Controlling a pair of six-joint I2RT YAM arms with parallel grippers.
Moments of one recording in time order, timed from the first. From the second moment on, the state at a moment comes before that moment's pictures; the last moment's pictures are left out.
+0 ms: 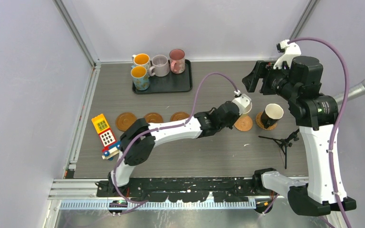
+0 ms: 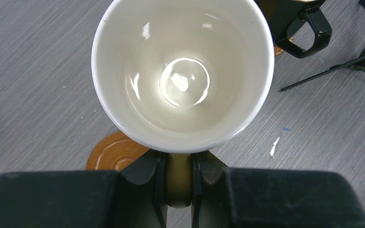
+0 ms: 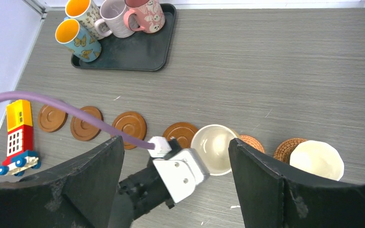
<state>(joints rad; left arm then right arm) -1.14 2.01 1.63 -0.08 -0.31 -0.10 0.16 1.11 1.68 -0.96 -0.14 0.19</state>
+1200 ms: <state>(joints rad) -1.27 2.34 2.01 -0.26 -0.57 -0.30 0.16 1.07 1.67 -0.94 -0.11 0.21</state>
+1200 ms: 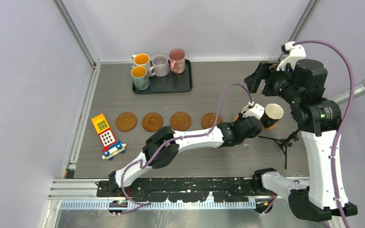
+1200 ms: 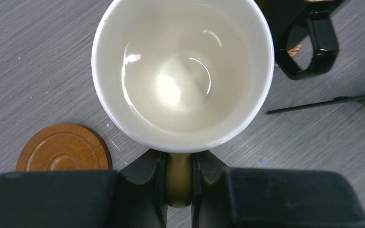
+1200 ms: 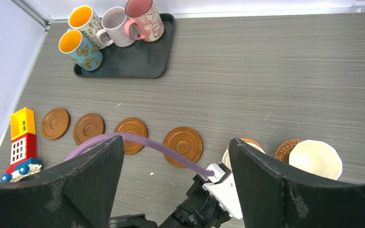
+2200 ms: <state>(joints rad) -1.25 2.41 2.03 -0.24 -0.59 -0.31 0.15 1.05 1.65 -0.94 -0.11 0.21</state>
